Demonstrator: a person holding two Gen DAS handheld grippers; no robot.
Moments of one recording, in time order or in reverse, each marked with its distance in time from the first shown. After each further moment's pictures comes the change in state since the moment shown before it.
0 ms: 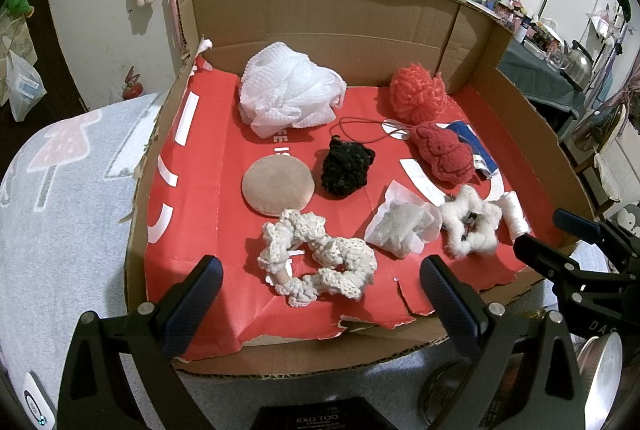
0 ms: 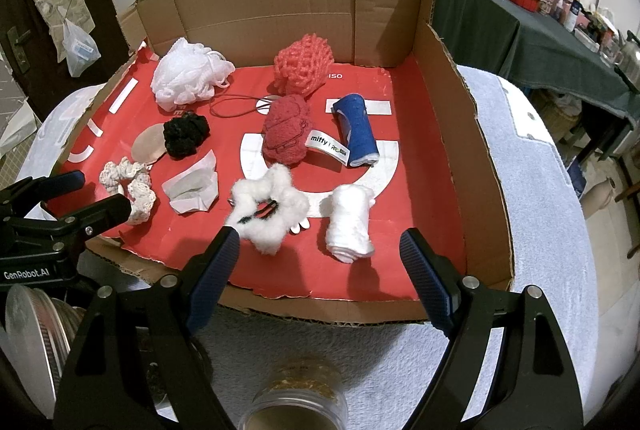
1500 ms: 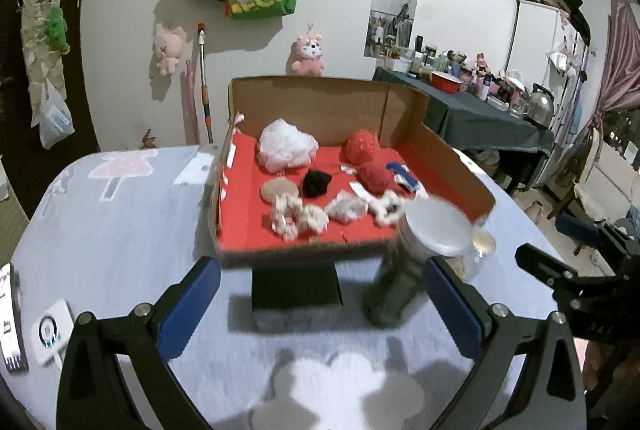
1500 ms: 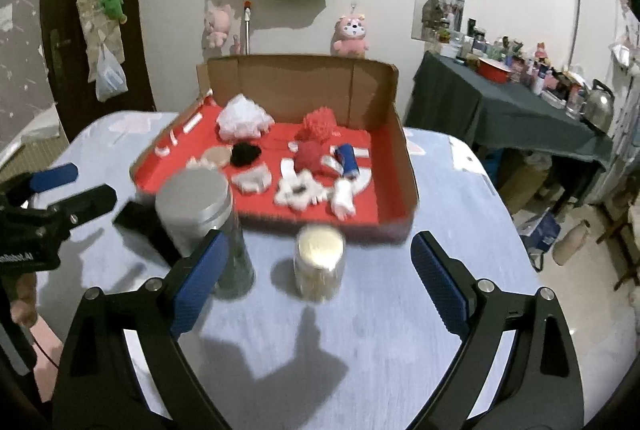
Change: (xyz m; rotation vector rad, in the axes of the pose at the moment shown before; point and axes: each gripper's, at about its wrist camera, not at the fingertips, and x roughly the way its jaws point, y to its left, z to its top) left arm -0.143 -0.019 -0.110 0.014 -0.329 -0.014; right arm -0.140 0.026 -0.098 -0.077 -0.298 -0.063
